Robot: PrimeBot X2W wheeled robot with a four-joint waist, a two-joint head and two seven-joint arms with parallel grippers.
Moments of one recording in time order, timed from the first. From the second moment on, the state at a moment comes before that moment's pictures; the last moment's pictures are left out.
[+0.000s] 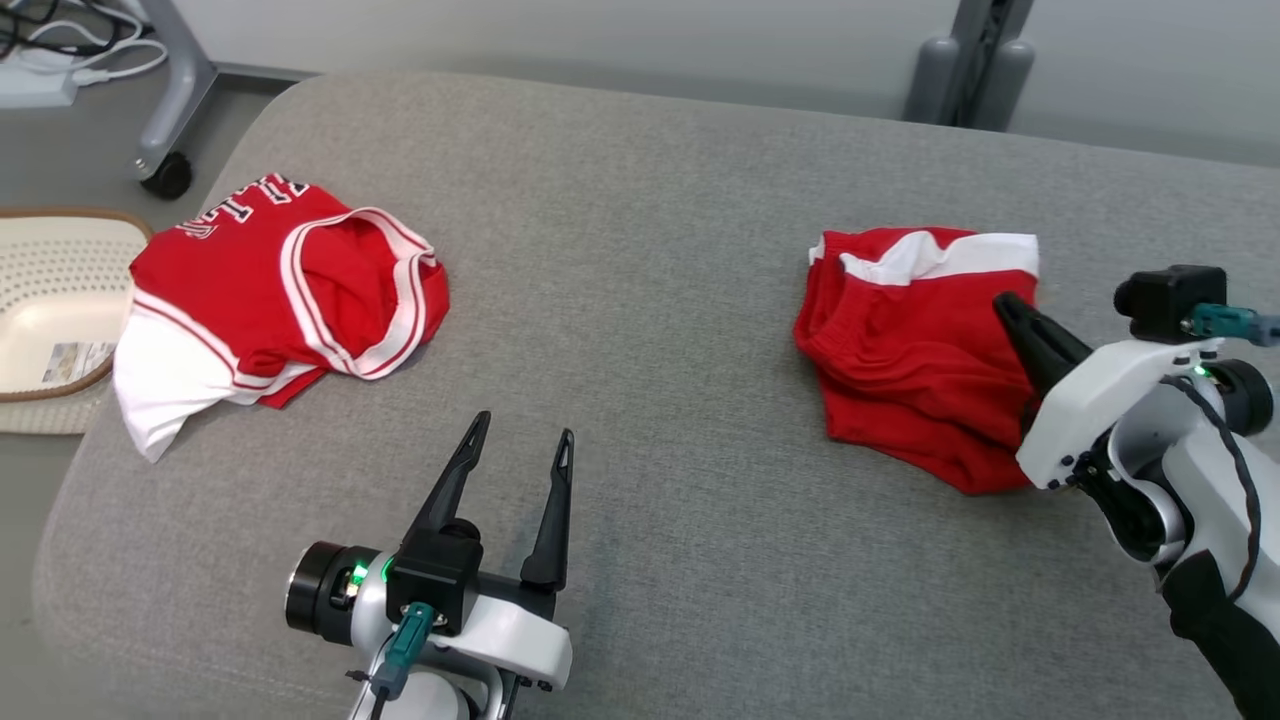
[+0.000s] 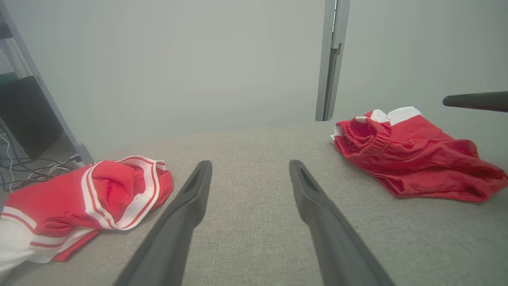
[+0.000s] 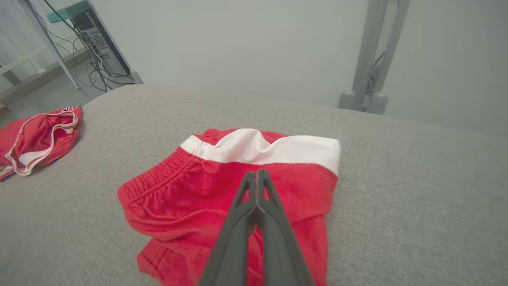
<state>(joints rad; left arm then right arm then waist) -0.15 0.05 -0.37 0.20 -0.13 0.13 -0.26 -0.64 -0.40 0.58 0.60 0.74 0.13 -0.04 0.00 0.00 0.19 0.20</state>
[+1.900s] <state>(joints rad) -0.11 0.05 -0.32 0.20 -0.12 0.14 -0.26 -0.72 -0.51 0.78 0.62 1.00 0.13 -0.26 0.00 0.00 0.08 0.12</state>
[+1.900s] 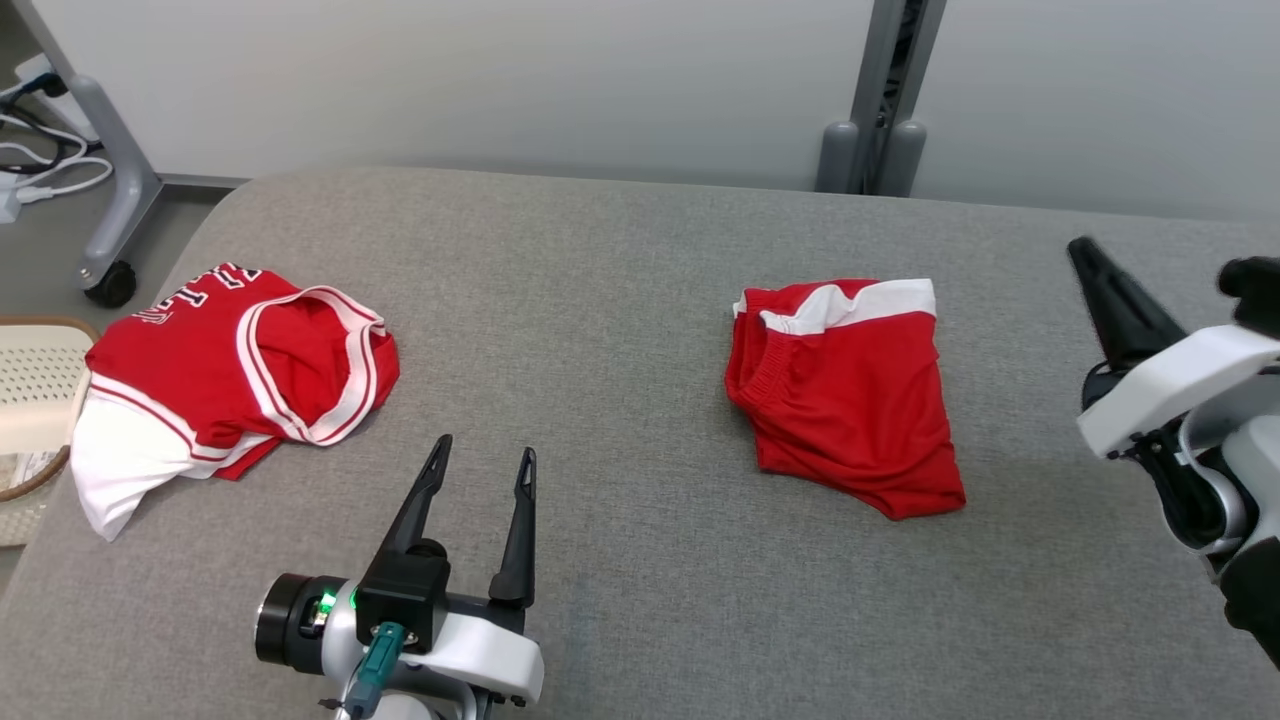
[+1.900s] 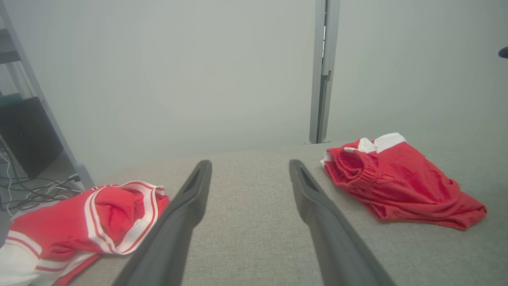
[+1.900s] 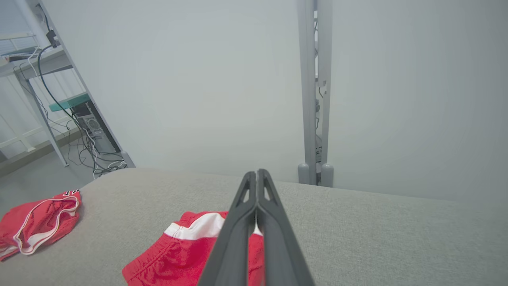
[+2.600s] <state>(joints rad) -0.08 0.05 -0.28 0.19 -0.10 0.12 -0.26 -0.14 -0.16 0.07 0.25 0.38 0.13 -0.26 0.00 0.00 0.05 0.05</state>
